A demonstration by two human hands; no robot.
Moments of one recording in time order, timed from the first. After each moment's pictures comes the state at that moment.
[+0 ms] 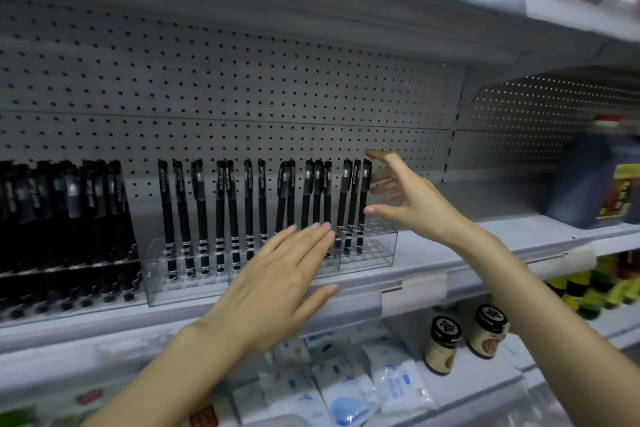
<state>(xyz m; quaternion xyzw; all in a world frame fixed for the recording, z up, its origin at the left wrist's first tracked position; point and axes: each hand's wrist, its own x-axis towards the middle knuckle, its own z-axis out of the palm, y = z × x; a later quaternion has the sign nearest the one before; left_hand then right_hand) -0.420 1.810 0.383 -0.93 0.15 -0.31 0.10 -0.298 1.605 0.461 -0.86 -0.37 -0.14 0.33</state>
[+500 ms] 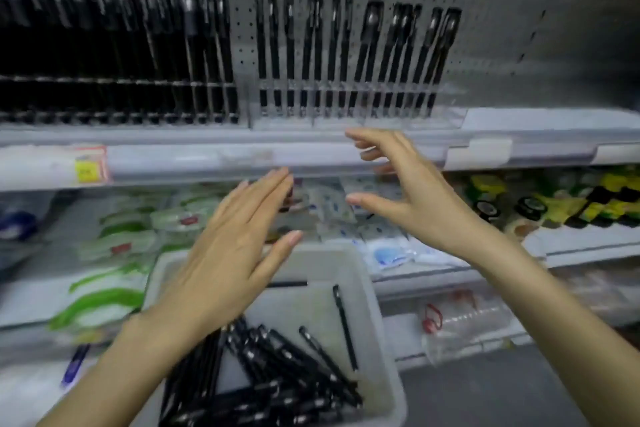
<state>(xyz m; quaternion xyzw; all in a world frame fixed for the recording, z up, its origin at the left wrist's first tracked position) -0.584 1.862 0.304 -0.95 0.08 -0.28 -0.15 -0.467 1.660 0.366 -0.82 -0.46 -0.06 0.33</state>
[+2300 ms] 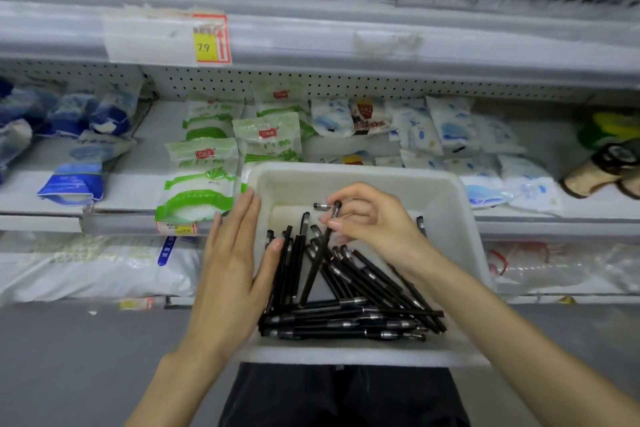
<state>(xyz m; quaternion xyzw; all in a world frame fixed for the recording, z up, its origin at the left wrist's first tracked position) -0.703 1.924 0.171 -0.91 -0.19 -0.23 -0.29 -0.549 1.781 0.207 -0.69 -0.27 0.32 0.60</state>
